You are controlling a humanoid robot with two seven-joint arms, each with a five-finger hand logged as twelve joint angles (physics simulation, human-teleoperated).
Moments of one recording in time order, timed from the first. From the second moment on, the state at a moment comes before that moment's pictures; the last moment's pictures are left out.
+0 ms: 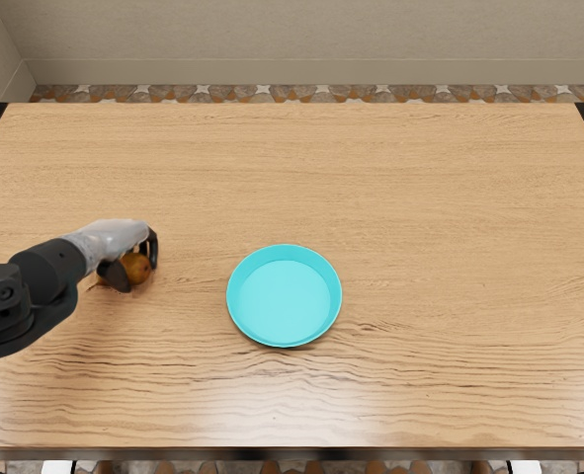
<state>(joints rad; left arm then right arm) -0.96 0.77 -0.09 -1.67 1.37 0.03 0.61 -0.06 0.00 0.02 0.12 -0.06 0.05 -0.22</state>
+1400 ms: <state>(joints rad) -1.12 0.47 -0.29 -1.68 1.29 -0.30 0.61 -0.06 0.00 0.02 0.12 -0.06 0.05 -0.22</state>
